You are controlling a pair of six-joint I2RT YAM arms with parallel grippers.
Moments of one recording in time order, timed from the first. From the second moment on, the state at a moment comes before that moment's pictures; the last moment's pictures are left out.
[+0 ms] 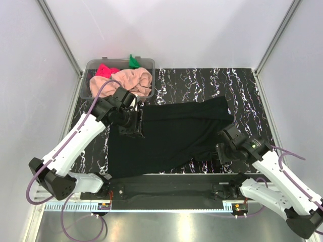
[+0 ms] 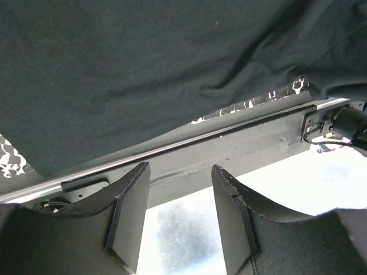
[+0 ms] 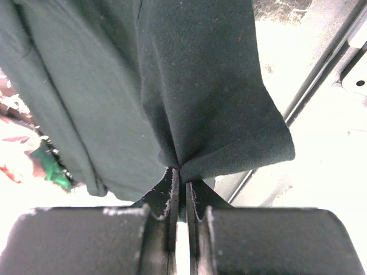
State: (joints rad) left arm -0.60 1.30 1.41 -1.25 0.17 -0.56; right arm 0.64 0.82 0.89 -1.31 0.16 2.04
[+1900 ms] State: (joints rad) left arm -0.53 1.17 0.69 -1.16 0.03 -0.78; right arm 0.64 0.68 1.01 -1.33 0.25 1.92
